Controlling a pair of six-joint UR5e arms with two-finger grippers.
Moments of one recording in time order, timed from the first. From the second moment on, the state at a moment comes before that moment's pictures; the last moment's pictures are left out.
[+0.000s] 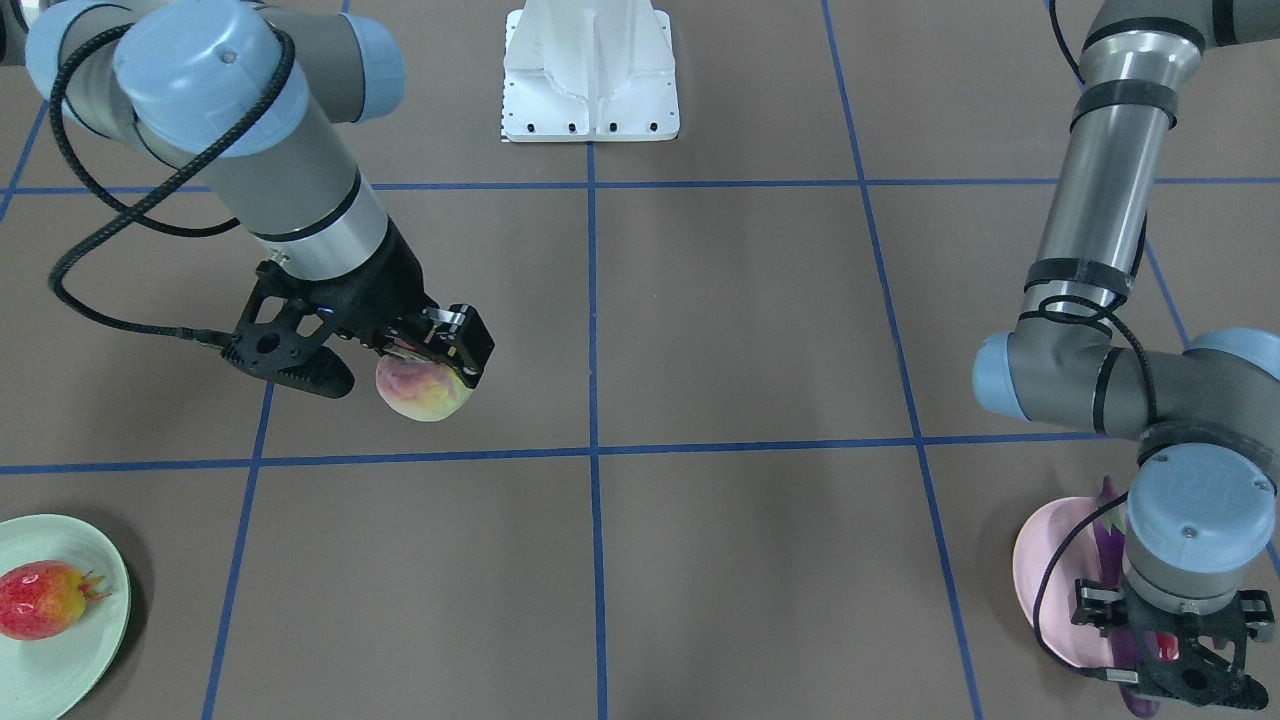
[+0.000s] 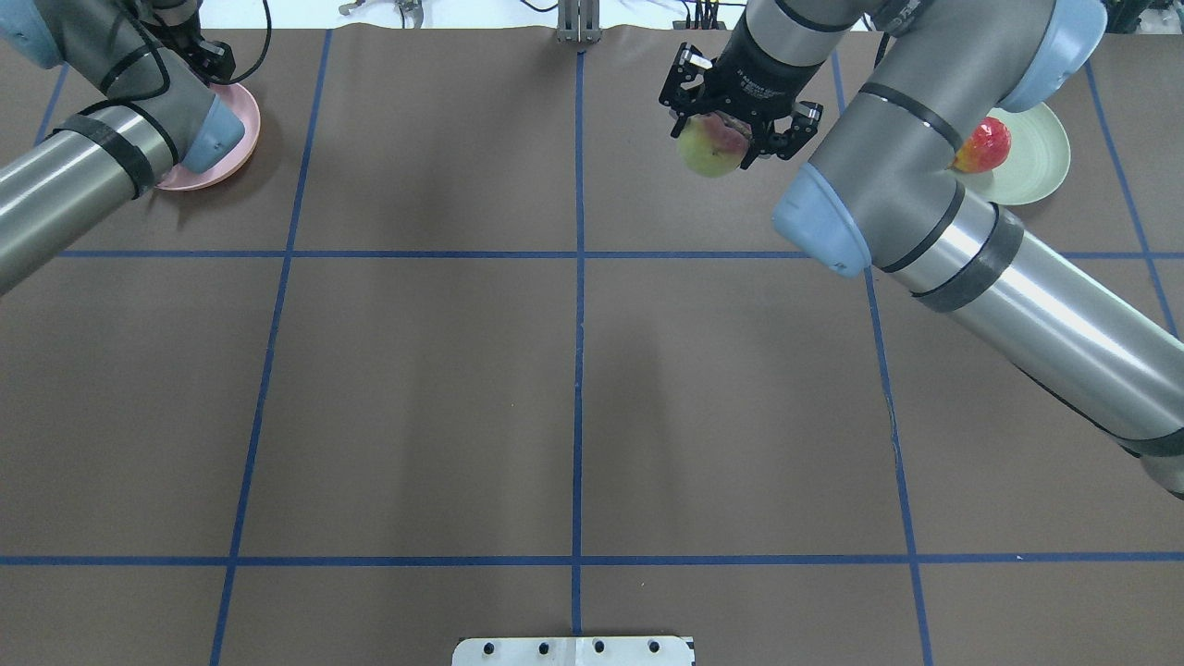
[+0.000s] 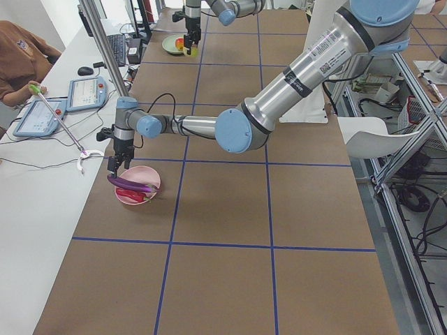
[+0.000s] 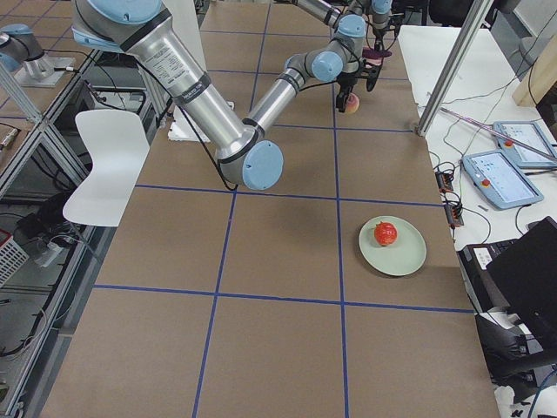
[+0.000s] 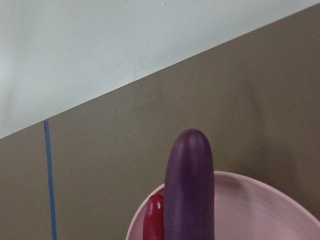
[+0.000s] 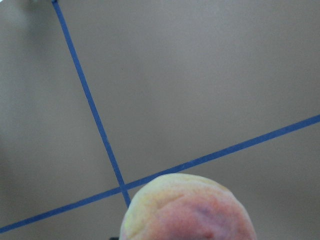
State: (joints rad) left arm -1.10 -2.45 -0.77 -1.89 -1.72 -0.33; right arm 0.93 -0.80 1.64 -1.62 2.15 1.32
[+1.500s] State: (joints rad) left arm -1.10 -2.25 -1.60 -1.42 -2.09 -0.53; right arm 1.39 -1.02 1.10 -1.30 2.14 0.12
